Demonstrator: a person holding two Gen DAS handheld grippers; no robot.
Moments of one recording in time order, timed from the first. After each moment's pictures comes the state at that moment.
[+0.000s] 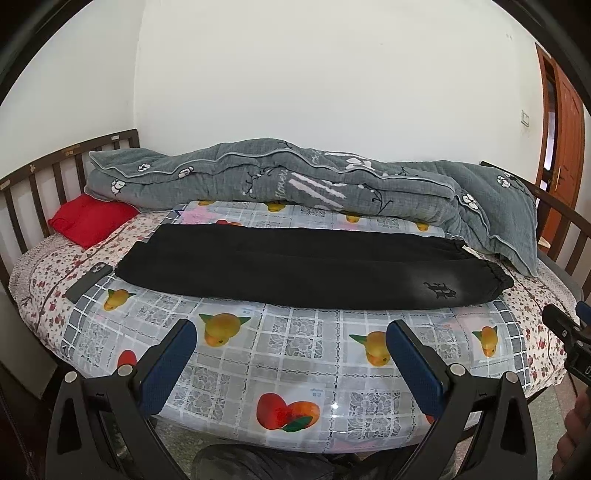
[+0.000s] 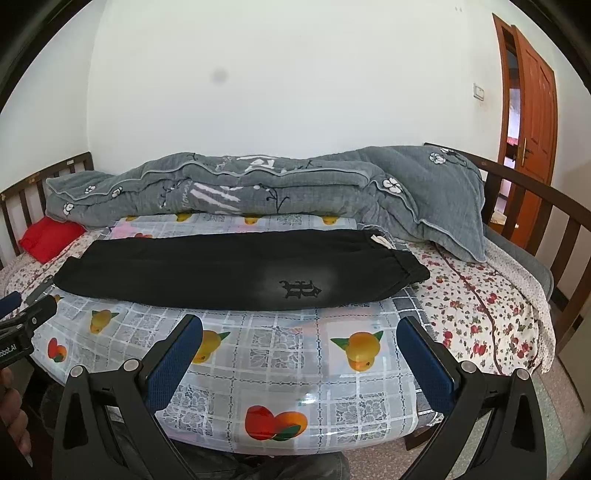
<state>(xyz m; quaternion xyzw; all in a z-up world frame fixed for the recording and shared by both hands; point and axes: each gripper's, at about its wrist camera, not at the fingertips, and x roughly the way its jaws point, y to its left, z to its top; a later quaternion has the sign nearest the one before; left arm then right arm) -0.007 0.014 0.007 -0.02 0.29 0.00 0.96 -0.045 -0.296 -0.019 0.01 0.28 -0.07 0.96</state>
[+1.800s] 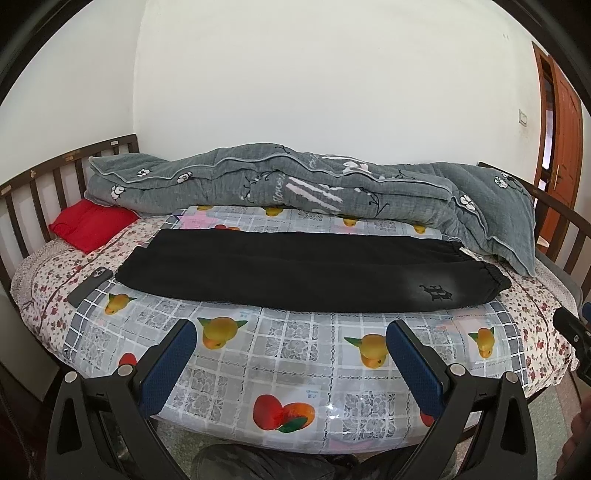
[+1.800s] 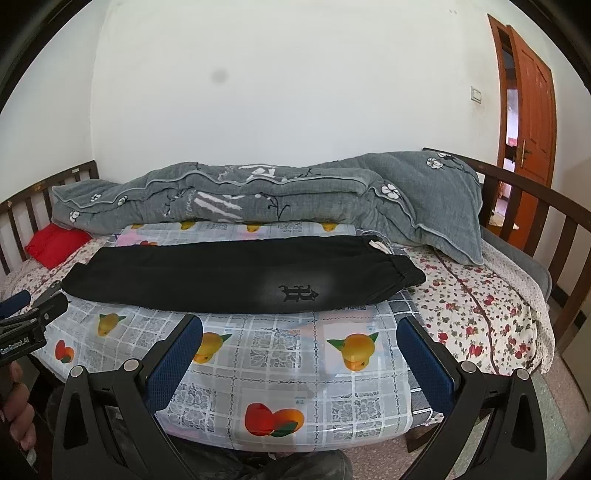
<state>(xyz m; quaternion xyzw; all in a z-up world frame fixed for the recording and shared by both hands) -0.009 0.014 0.018 -0.02 0.29 -0.01 0.96 -0.063 -0.306 -0.014 0.01 0.26 -0.06 0.96</state>
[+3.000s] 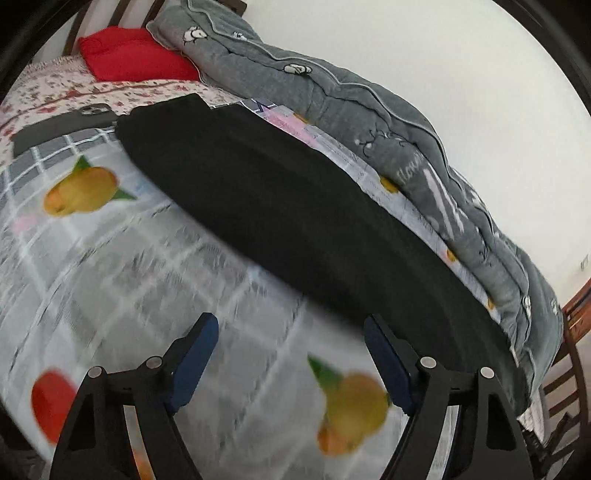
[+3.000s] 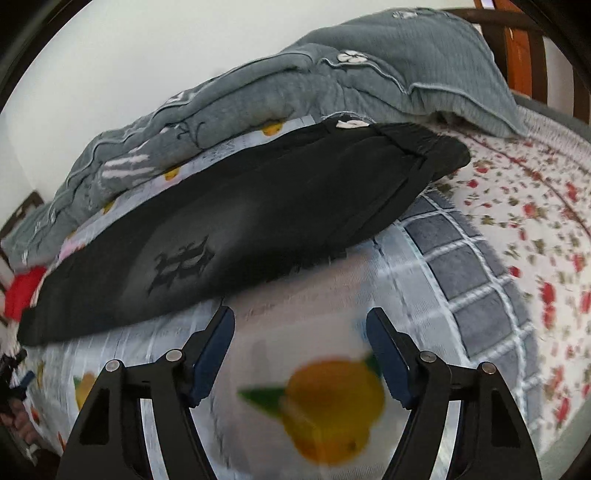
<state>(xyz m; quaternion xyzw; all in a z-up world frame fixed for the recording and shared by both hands) 0.176 0.220 -0.178 -0.30 0.35 0.03 0.89 0.132 -0.439 -0.195 0.18 0.38 -0.08 0.91</state>
